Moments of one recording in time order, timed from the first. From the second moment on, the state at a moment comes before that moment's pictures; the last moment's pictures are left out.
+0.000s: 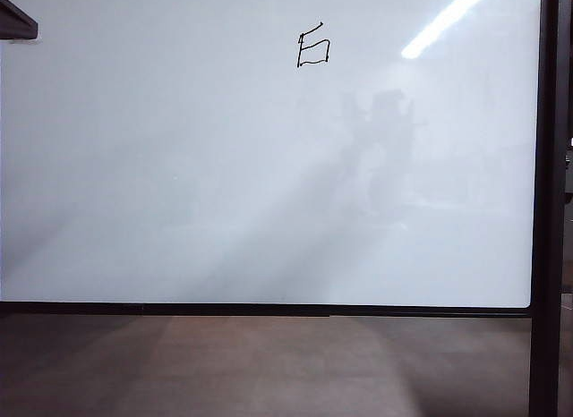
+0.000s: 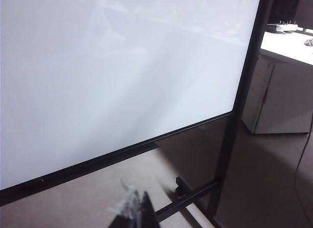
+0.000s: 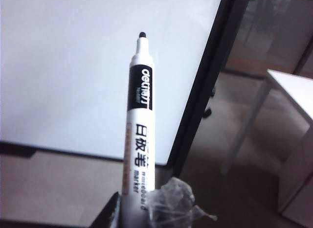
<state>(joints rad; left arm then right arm) -0.64 0.24 0.26 -0.06 -0.09 0.01 0.44 0.24 0.40 -0.23 0.45 -0.15</state>
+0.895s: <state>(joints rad) -0.20 0.00 0.12 0.01 -0.13 0.05 0.44 0.24 0.40 -0.33 0.45 -0.15</state>
